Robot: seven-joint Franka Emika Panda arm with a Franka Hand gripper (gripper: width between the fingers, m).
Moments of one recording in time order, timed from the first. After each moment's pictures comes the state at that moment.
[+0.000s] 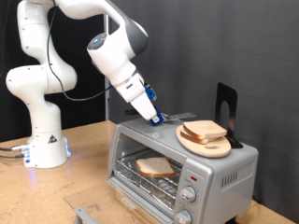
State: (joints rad) arm -0.03 -0.37 0.39 -2.66 1.14 2.45 -0.80
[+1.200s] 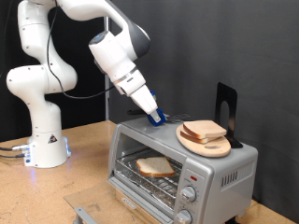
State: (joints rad) arm -0.03 -0.38 0.44 -2.68 1.15 2.65 -0.92
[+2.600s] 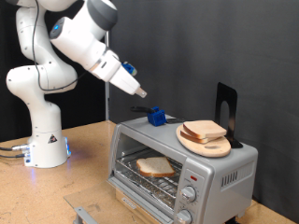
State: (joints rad) arm -0.08 -0.59 0.08 -2.69 1.13 2.08 -1.04
